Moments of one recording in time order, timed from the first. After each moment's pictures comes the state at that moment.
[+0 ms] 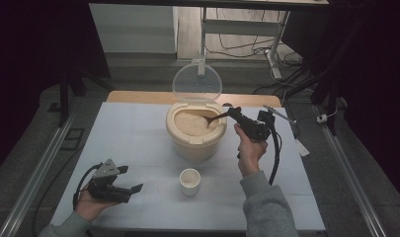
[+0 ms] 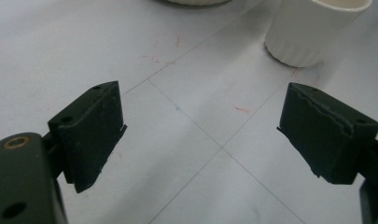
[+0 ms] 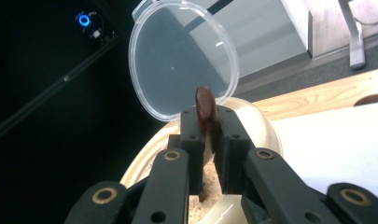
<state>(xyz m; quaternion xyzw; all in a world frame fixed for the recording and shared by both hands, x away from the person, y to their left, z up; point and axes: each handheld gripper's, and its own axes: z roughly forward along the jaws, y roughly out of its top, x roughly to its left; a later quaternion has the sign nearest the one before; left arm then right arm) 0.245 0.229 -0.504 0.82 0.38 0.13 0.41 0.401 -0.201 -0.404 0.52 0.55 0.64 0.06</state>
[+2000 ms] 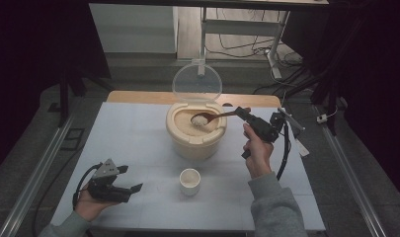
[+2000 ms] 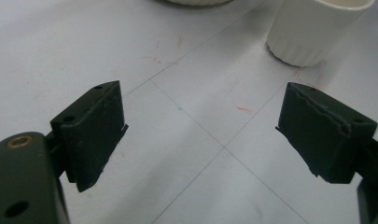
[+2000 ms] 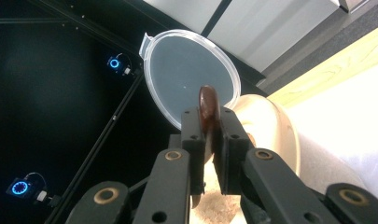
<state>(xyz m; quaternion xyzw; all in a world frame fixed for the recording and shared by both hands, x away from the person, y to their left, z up) 0.246 0.229 -0.503 0.82 0.38 0.13 0.41 0.401 -0.228 -0.407 0.57 0.45 0.68 -0.07</state>
